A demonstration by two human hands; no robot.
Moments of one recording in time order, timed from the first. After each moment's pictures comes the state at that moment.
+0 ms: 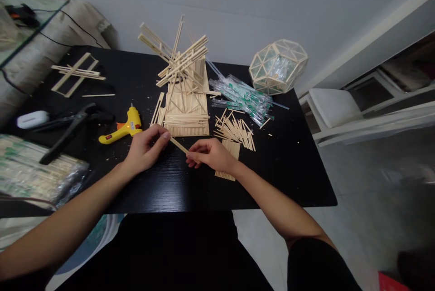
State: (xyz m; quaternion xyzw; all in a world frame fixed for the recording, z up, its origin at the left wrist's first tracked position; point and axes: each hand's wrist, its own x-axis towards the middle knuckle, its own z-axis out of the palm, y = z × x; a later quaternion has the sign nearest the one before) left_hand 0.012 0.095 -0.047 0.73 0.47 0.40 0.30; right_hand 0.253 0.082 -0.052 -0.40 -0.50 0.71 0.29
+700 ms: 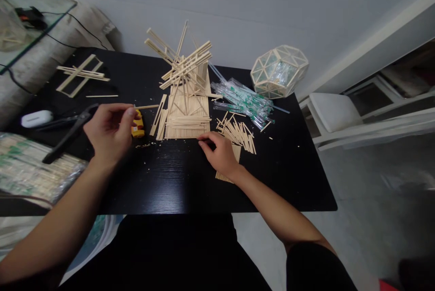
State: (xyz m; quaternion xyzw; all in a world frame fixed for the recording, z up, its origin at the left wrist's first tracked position) left_hand -0.027 0.116 -0.031 0.61 0.55 0.55 0.13; right_hand 0.256 0.086 -0.061 -0.50 -0.67 0.36 0.41
